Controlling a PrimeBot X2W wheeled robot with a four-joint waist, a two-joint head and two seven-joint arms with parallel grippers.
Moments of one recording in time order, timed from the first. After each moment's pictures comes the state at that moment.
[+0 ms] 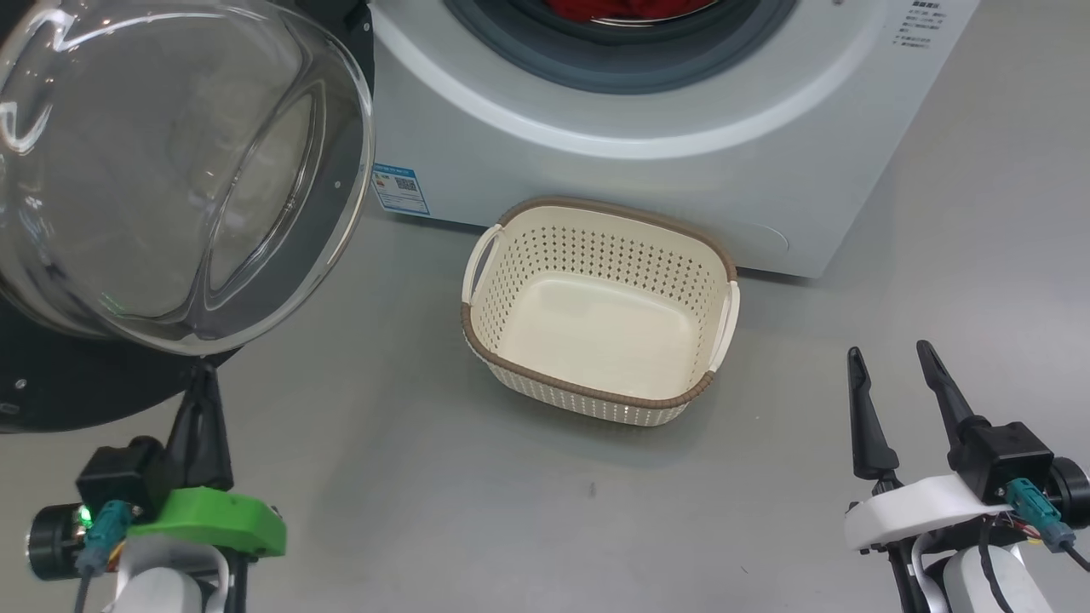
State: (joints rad) left arm -0.13 0.09 -0.04 0.29 -0.32 0.03 -0.25; right arm -0.01 -0.09 0.08 0.13 0.19 0.00 -0.24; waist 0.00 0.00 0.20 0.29
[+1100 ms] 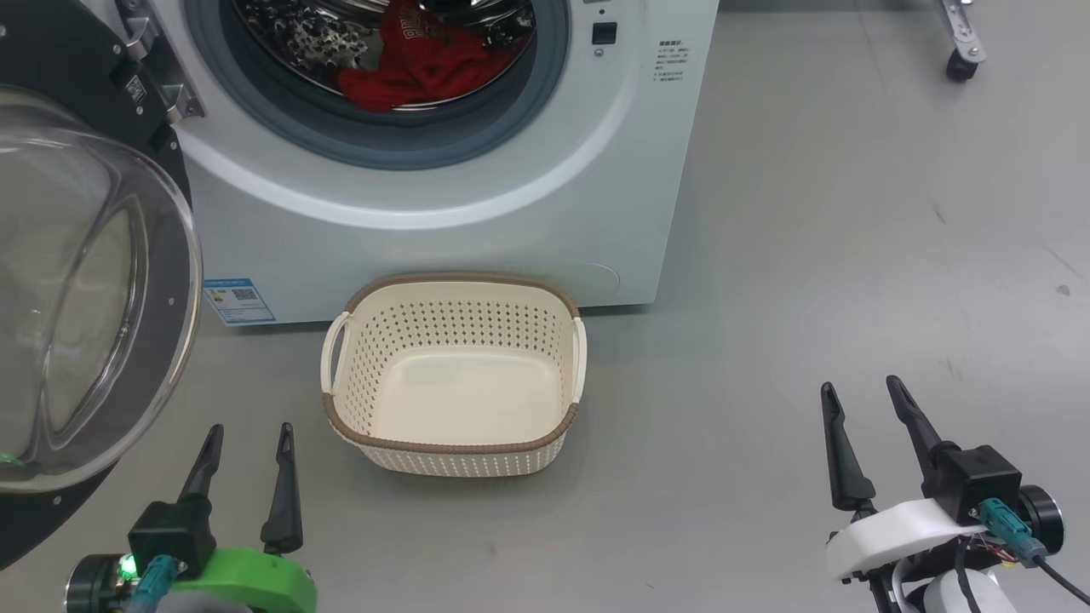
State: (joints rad) left arm -0.02 0.08 -0.10 0.25 -0.28 0.01 -0.25; right arm 0.01 -0.07 0.10 0.19 0.20 0.02 -0.24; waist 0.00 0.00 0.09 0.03
